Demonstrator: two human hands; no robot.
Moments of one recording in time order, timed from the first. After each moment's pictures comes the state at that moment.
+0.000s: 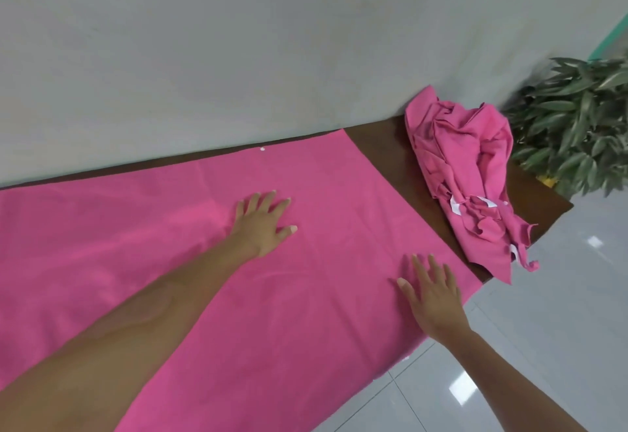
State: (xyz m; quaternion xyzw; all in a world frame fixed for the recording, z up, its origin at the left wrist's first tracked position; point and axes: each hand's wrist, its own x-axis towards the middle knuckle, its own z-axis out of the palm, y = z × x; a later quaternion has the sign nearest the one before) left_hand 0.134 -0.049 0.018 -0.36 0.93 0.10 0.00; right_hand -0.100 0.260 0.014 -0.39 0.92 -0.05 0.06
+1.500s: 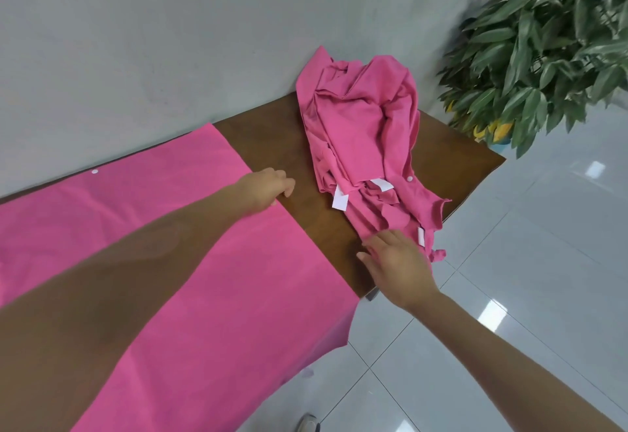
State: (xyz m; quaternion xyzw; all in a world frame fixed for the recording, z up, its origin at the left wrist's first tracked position) left_hand -0.233 -0.010 0.053 -0.12 0.99 0.02 0.10; right_hand -0.346 0.313 0.024 -0.51 0.85 -0.15 -0.01
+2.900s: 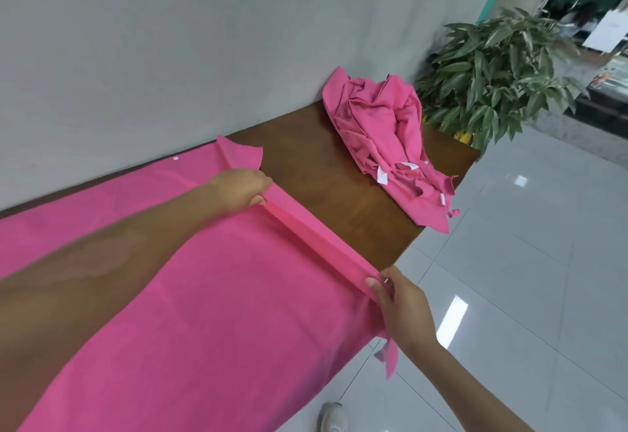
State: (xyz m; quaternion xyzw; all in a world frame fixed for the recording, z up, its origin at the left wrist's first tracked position) left_hand 0.026 -0.042 0.111 -0.05 1.00 0.01 0.01; right_hand -0.049 0.336 0.043 -0.28 0.90 -0.32 0.06
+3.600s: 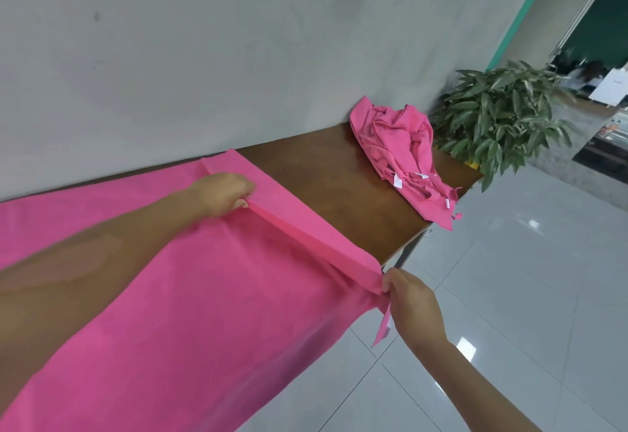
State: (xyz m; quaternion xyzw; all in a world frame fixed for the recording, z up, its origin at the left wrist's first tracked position) left_hand 0.230 -0.011 0.142 -0.13 0.99 0.03 -0.03; right_hand 0.074 0.382 0.081 -0.41 0.89 -0.19 -0.06
